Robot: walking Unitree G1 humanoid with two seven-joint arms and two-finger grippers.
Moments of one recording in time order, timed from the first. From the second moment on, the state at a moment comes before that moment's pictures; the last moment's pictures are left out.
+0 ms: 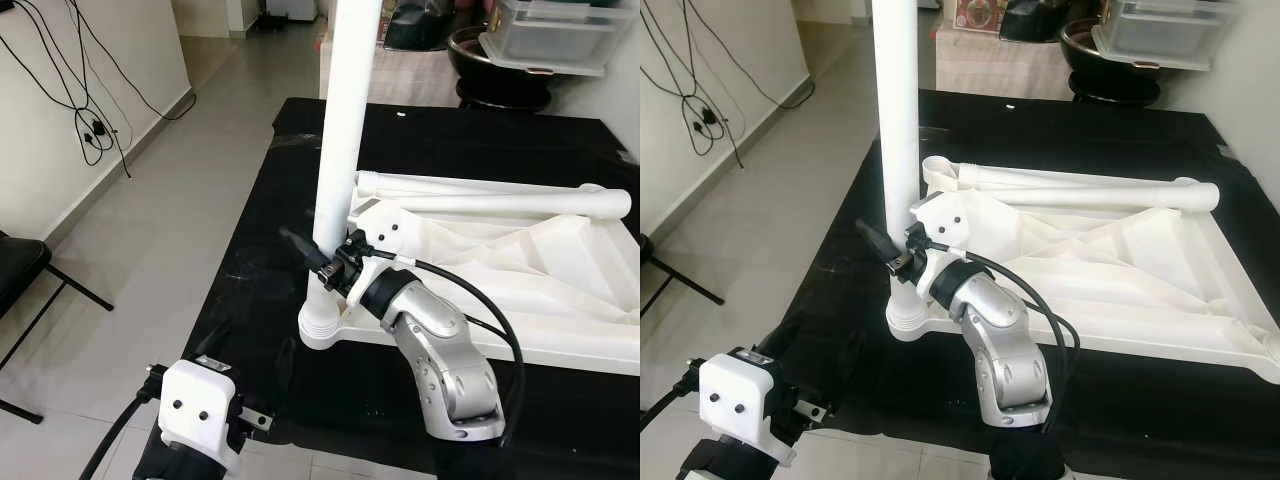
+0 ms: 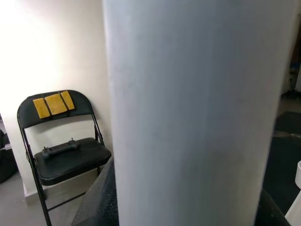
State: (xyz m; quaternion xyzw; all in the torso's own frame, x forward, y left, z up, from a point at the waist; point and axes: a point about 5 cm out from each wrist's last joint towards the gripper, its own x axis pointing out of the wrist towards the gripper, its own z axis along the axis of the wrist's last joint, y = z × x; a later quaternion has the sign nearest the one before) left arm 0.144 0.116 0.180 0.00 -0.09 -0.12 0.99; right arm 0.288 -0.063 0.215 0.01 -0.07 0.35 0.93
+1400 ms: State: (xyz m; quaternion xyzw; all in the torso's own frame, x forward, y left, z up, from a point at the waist) left arm 0.142 0.114 0.175 -0.01 -0.09 -0.11 0.99; right arm 0.356 -0.080 0.242 -0.05 -0.02 0.74 0.67
